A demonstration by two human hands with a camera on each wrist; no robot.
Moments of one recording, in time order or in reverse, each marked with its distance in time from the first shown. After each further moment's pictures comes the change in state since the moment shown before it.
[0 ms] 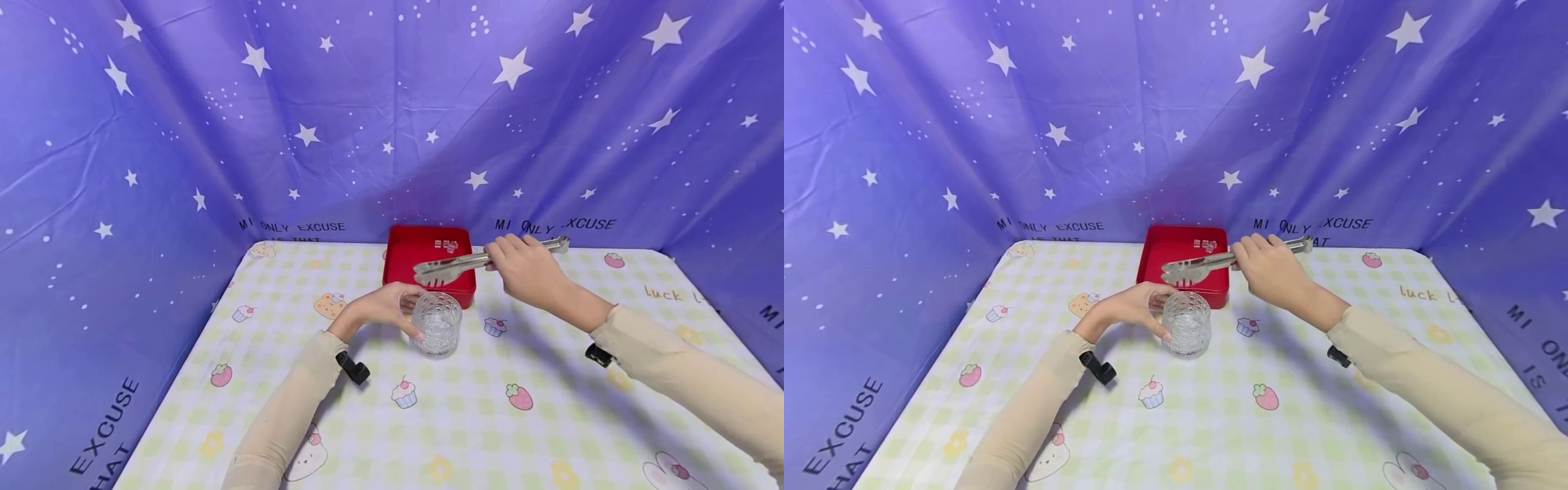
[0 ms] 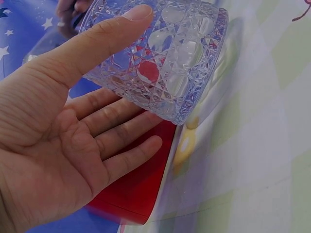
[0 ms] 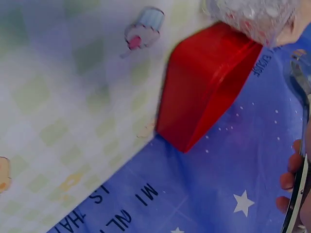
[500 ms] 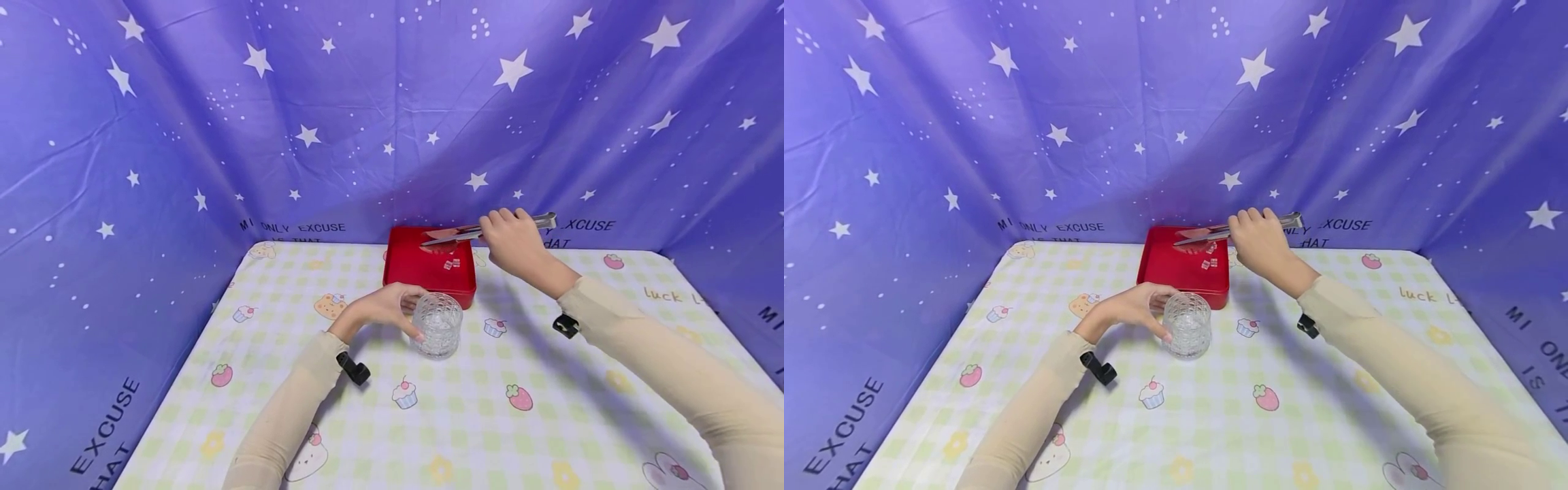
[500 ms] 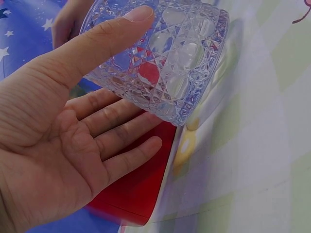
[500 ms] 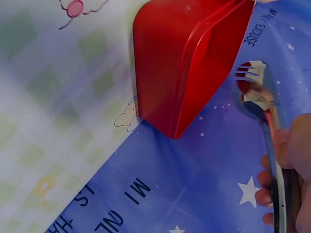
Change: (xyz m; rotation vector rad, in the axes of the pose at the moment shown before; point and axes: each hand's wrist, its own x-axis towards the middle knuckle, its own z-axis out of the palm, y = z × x) left_hand 0.001 -0.002 0.000 -0.031 -0.015 0.033; right_hand 0.032 0.022 0.024 -0.132 -0.152 0.174
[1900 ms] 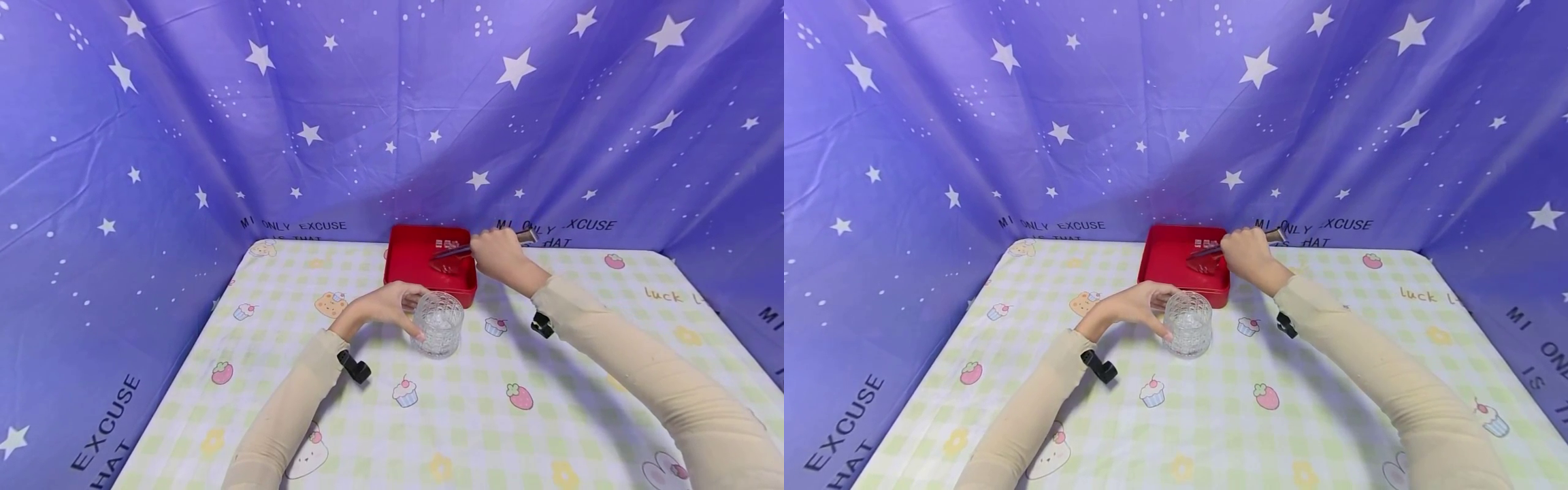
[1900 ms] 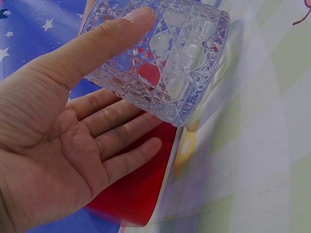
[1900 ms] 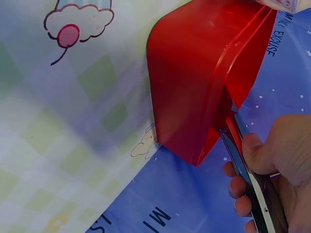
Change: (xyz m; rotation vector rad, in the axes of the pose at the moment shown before) left_hand -0.001 0.002 0.000 0.001 -0.004 0.008; right_hand 0.007 -0.019 0.026 0.029 -0.447 0.094
